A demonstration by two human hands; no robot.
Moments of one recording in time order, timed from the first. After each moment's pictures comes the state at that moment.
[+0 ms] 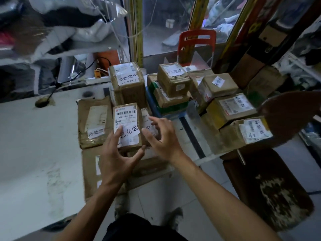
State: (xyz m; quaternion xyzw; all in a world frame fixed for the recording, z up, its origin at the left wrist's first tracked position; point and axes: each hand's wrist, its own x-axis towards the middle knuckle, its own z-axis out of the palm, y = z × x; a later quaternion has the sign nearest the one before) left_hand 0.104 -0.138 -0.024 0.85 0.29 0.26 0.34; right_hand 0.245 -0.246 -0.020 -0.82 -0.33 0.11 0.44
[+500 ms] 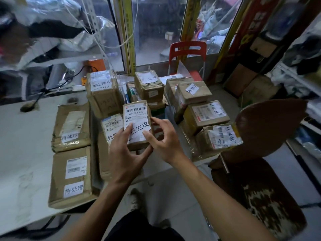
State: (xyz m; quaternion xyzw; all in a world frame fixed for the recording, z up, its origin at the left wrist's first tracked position) left_hand 0.185 -0.246 -0.004 0.84 0.28 0.32 0.33; right_hand 0.308 -0.342 -0.001 -0.77 -0.32 0.12 0.53
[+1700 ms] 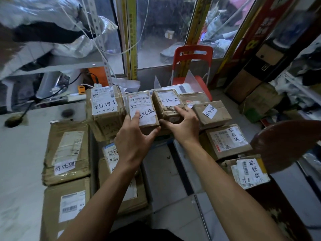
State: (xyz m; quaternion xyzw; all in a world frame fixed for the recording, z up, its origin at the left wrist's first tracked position) left_hand 0.313 -0.132 0.009 0.88 0.34 0.23 0.24; right_hand 0.442 -0.245 0.012 -0.89 -0.20 -0.01 0.40
